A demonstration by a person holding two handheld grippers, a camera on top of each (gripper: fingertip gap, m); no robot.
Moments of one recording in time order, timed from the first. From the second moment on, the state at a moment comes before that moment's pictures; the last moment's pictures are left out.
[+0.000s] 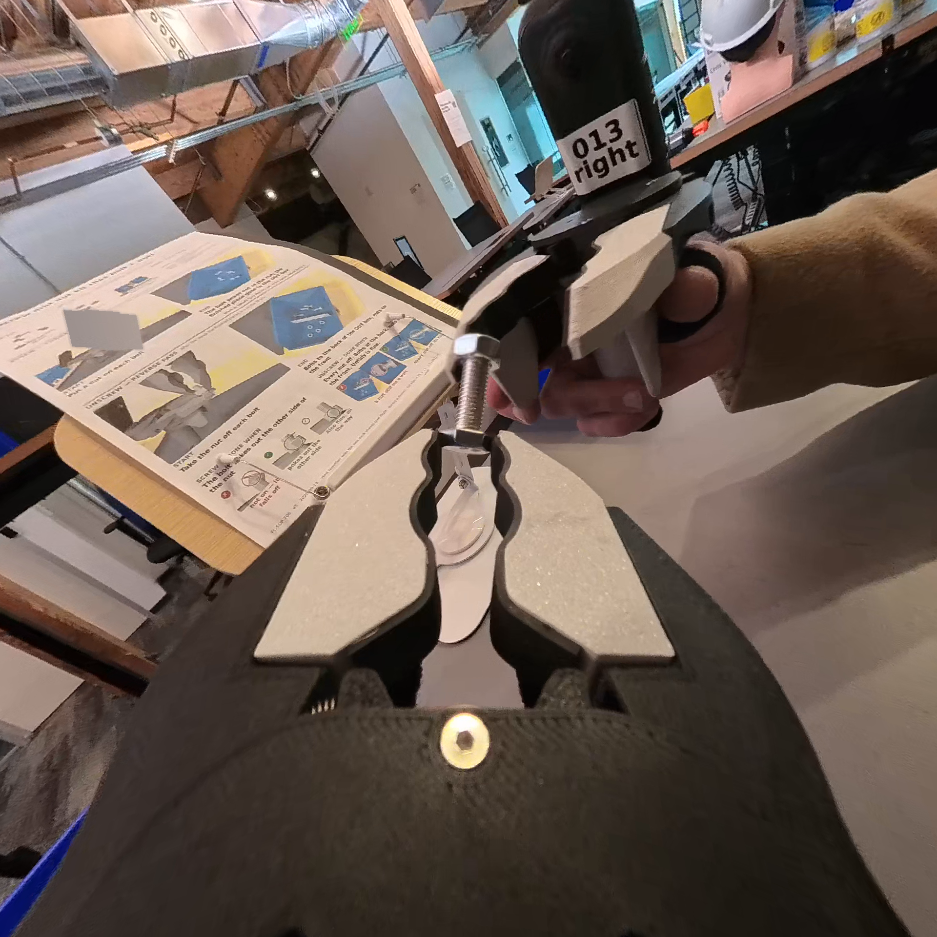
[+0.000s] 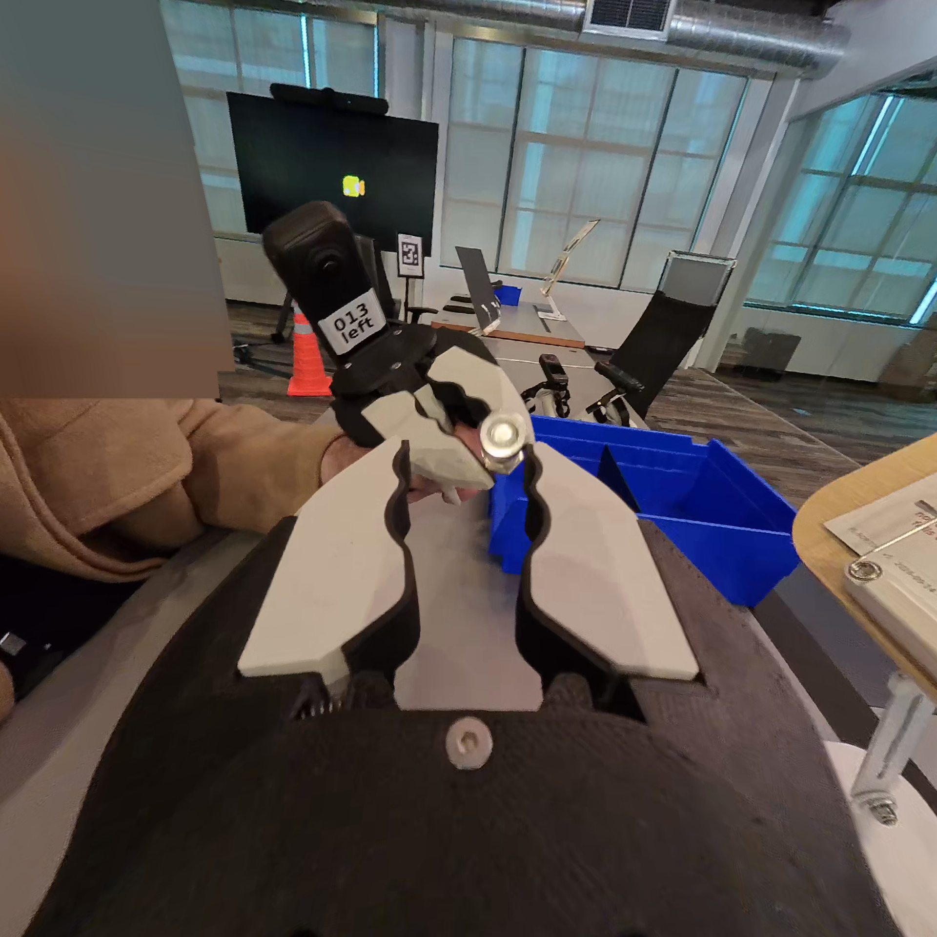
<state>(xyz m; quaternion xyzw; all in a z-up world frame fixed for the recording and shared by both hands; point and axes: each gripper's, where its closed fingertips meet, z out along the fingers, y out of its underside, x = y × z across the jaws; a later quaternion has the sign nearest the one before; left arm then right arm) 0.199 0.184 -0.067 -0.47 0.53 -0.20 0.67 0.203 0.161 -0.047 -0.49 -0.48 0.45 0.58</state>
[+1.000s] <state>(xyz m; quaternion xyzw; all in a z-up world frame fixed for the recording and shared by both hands) 0.199 0.176 -0.065 -0.47 0.52 -0.30 0.65 0.209 0.160 -0.039 -0.47 -0.48 0.42 0.61</state>
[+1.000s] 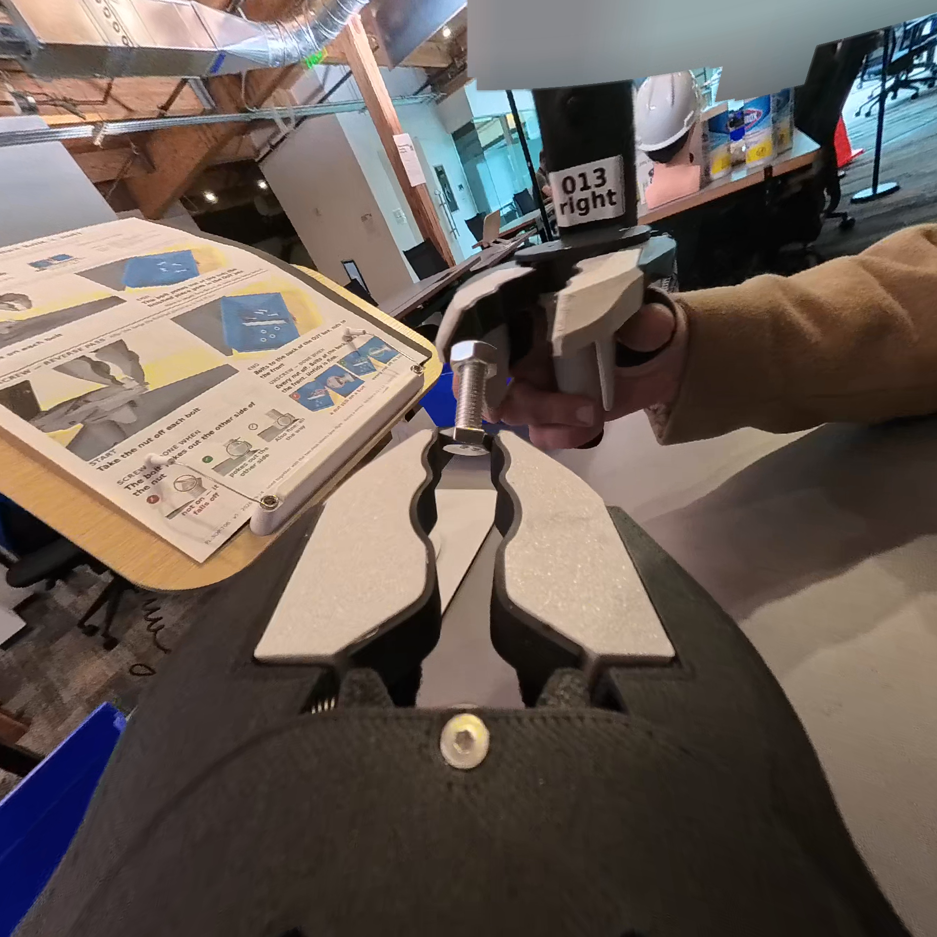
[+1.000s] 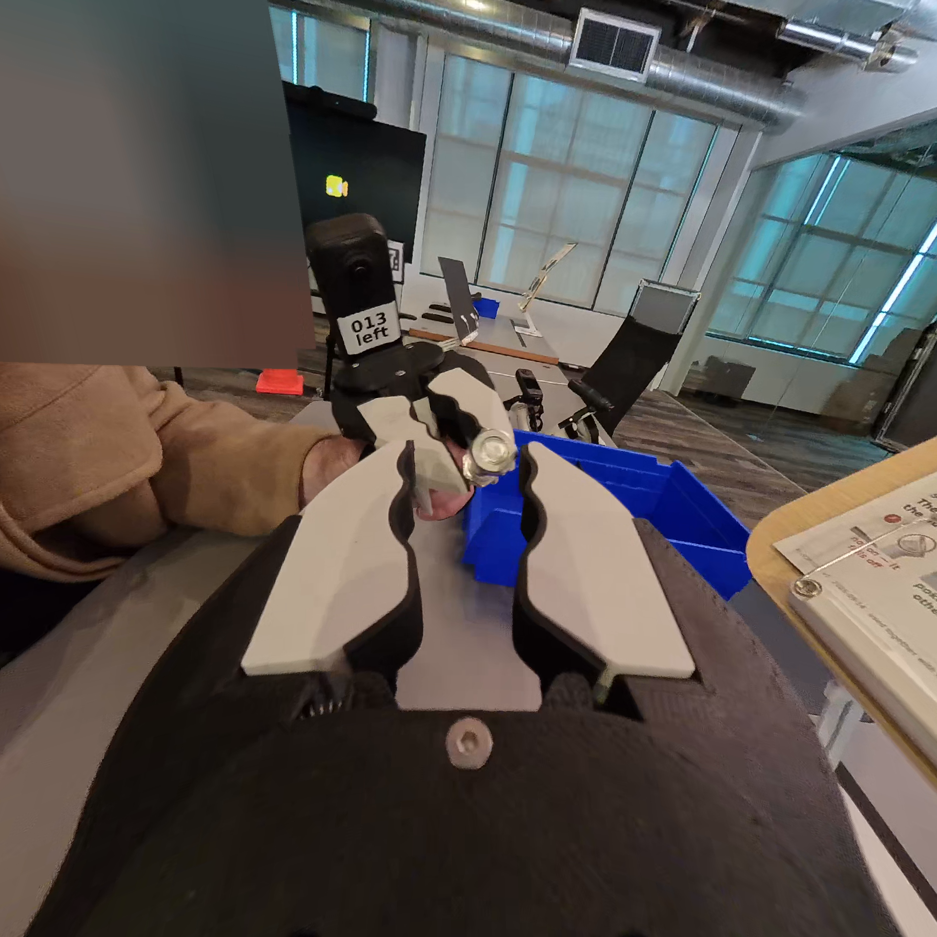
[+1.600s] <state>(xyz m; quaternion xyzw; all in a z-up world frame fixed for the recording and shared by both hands) 0.194 0.182 -0.061 -0.48 0.50 -0.30 0.65 0.203 0.151 -0.047 -0.47 -0.51 0.44 0.57</state>
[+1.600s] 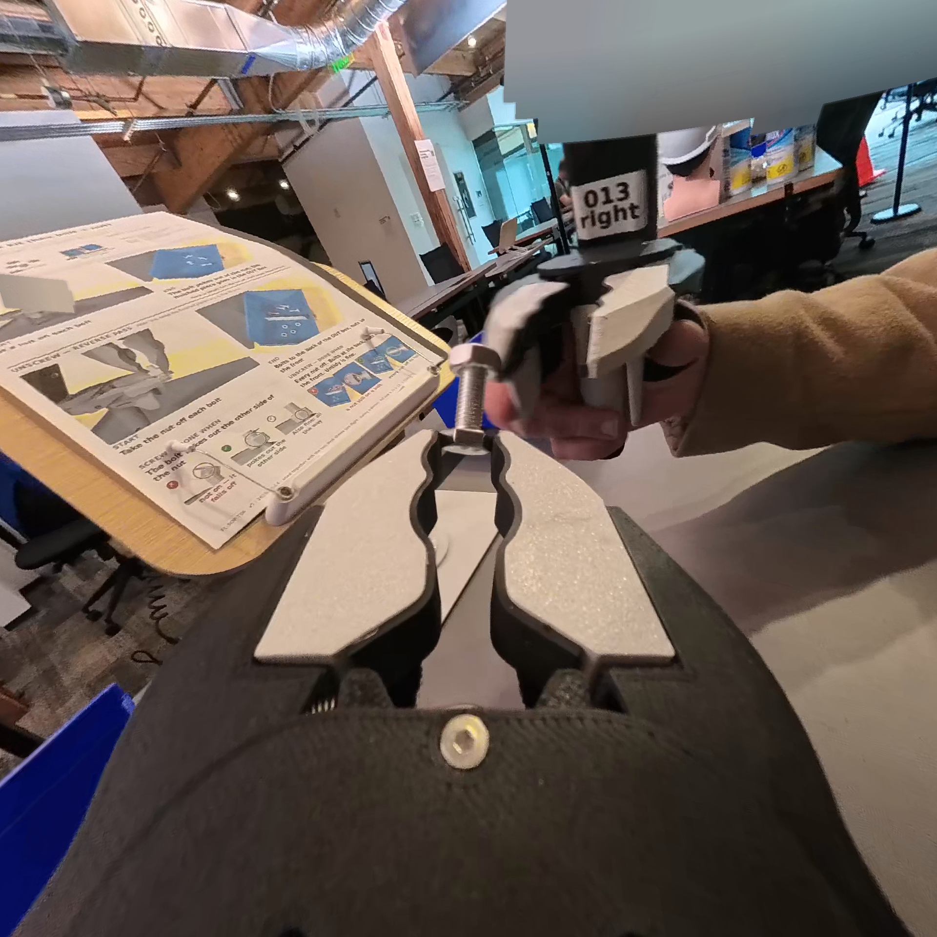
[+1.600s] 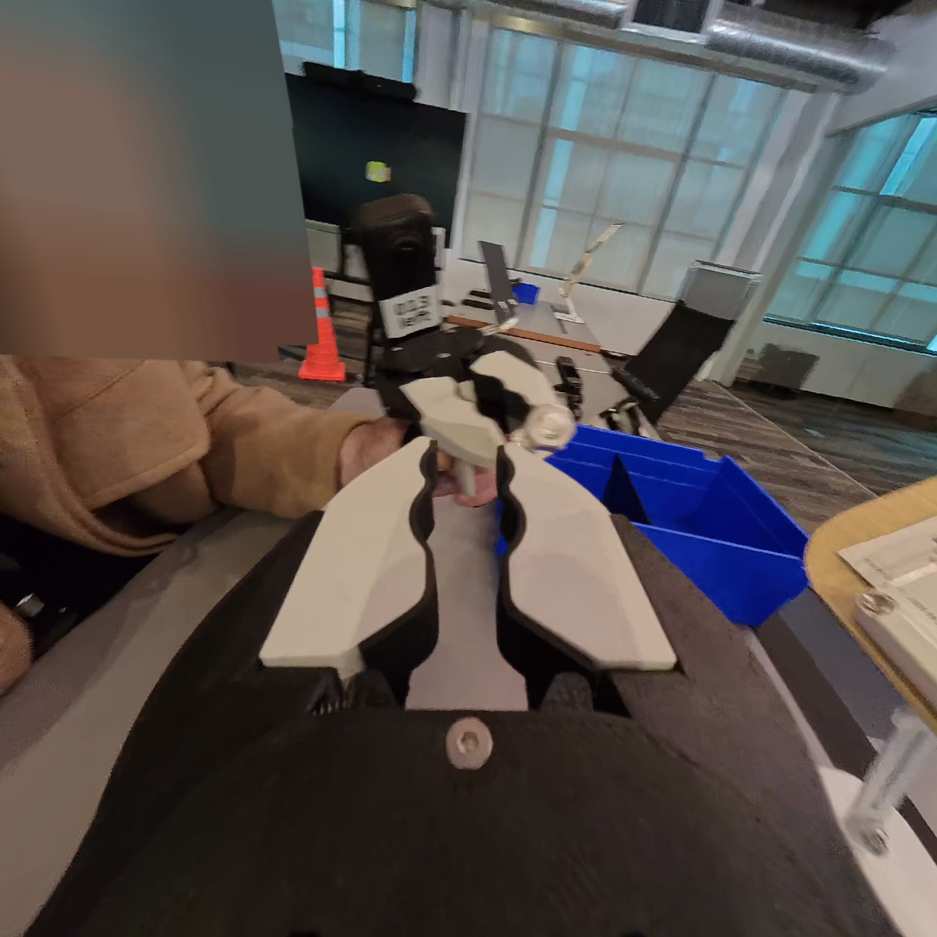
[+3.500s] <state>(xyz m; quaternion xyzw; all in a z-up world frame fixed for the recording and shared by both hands) 0.199 0.181 -0.067 -0.48 0.51 -0.31 0.64 0.205 0.161 -0.051 -0.49 -0.49 0.43 0.57</state>
